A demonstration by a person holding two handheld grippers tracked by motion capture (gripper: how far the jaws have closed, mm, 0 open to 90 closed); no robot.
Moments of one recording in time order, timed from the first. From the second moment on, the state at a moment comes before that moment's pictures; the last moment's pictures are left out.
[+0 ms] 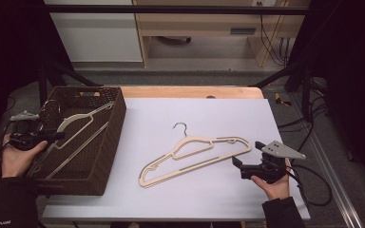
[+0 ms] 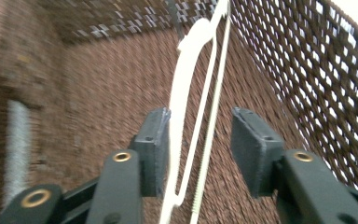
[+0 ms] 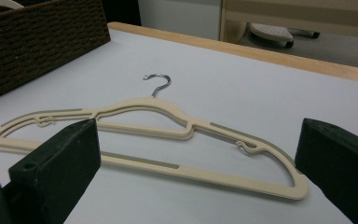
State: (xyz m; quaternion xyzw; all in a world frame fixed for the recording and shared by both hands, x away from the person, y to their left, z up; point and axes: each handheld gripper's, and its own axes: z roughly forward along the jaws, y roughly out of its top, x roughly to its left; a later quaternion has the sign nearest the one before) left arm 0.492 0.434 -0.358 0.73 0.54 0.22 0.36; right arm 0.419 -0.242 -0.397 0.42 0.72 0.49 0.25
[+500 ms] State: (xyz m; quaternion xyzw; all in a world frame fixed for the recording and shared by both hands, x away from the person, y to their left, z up) left arm 0.447 0.359 -0.331 0.71 0.42 0.25 0.50; right arm 0.418 -0.245 -0.395 0.42 0.72 0.49 0.25
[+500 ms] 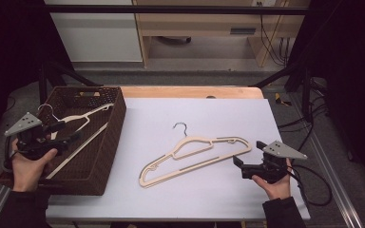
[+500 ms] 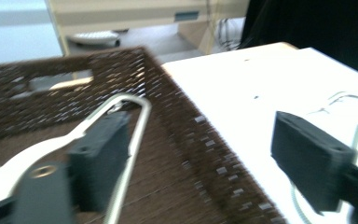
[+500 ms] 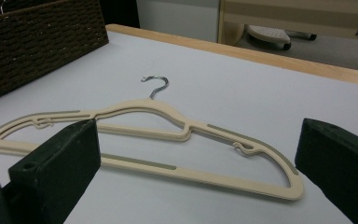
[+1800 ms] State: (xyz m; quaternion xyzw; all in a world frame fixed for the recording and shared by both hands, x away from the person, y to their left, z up) left arm 0.432 0.199 -0.415 0.81 0.32 0.14 0.48; right arm 0.449 -0.198 -0.391 0.42 0.73 0.49 0.24
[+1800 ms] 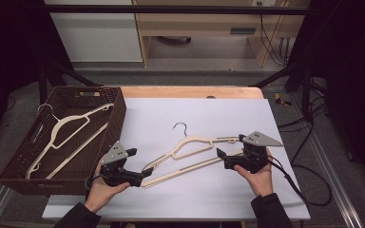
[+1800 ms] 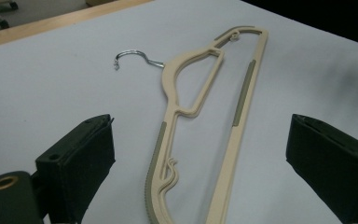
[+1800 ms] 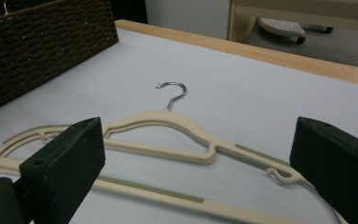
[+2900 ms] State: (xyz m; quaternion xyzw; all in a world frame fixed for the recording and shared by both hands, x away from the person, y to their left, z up) left arm 0.443 0.194 -0.432 0.82 0.32 0.13 0.46; right arm 0.578 -0.081 -0.438 0.43 0.78 0.40 0.20
